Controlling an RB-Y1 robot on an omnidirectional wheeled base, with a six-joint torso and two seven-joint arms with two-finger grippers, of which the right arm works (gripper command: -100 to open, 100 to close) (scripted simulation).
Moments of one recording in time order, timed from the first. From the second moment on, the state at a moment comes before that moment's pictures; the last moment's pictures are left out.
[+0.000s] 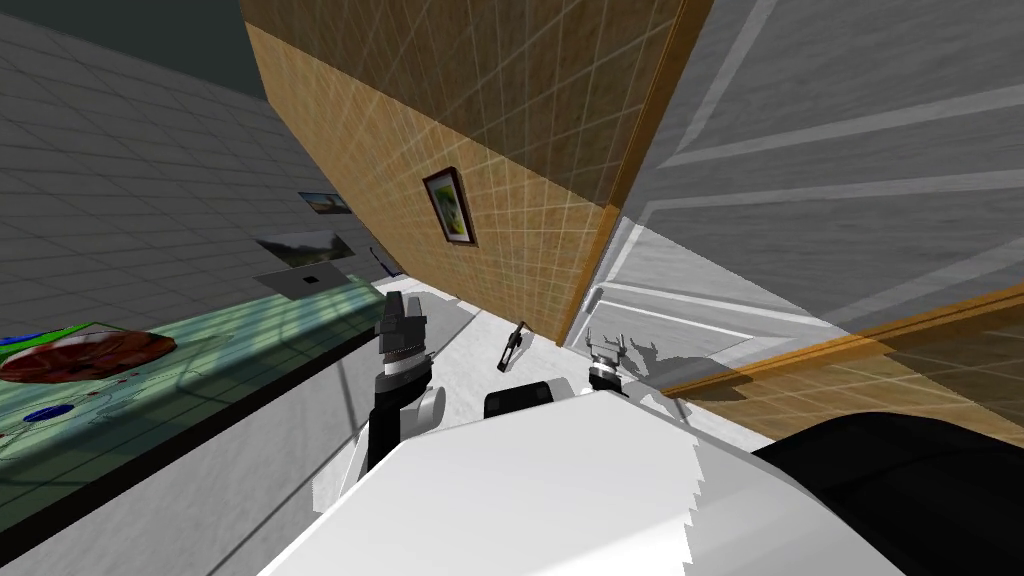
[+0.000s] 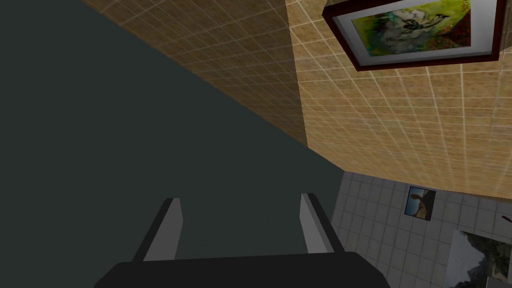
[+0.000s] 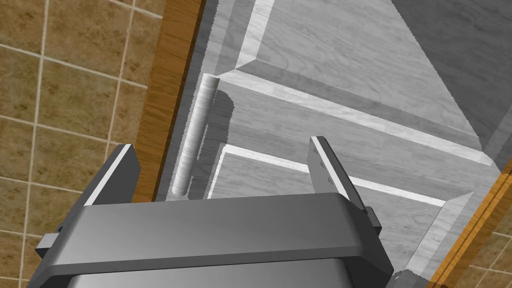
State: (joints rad) arm 0.50 -0.09 0.01 -1.51 -0.71 -0.93 -0.69
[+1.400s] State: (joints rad) arm 0.50 -0.05 0.01 -1.24 -0.97 -1.06 -0.96
